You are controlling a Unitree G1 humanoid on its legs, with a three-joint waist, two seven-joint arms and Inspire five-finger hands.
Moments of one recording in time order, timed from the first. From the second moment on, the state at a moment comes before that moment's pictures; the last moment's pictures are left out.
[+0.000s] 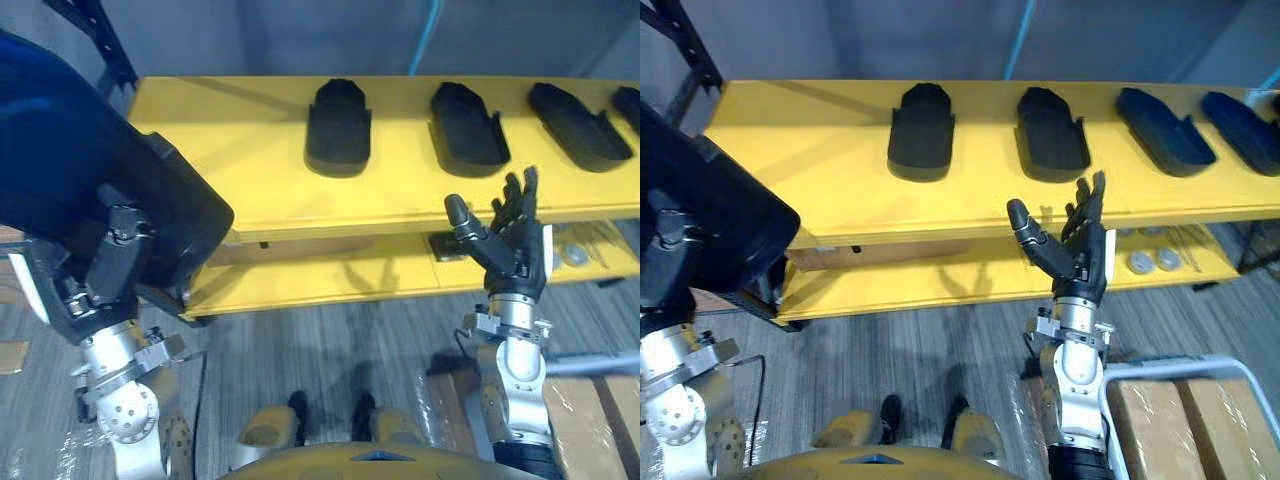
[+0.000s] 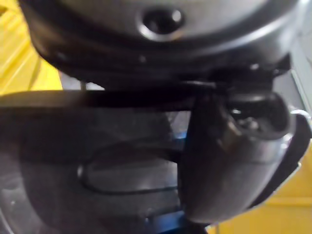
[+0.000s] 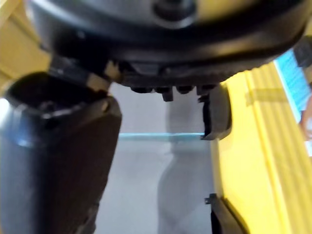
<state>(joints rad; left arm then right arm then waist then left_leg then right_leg) 0.37 -0.01 0.22 -0.45 -0.26 -0.47 0.21 0.12 -0.12 -0.11 -0.13 0.15 -0.39 -0.13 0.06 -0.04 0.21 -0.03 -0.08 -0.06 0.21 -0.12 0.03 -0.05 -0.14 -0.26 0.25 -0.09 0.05</state>
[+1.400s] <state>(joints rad) 0.26 0.11 0.10 -0.31 -0.35 -0.30 -0.04 0.36 -0.01 -0.34 0.29 0.07 -0.27 -0.33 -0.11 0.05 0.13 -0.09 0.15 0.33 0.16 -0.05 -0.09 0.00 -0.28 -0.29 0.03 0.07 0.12</state>
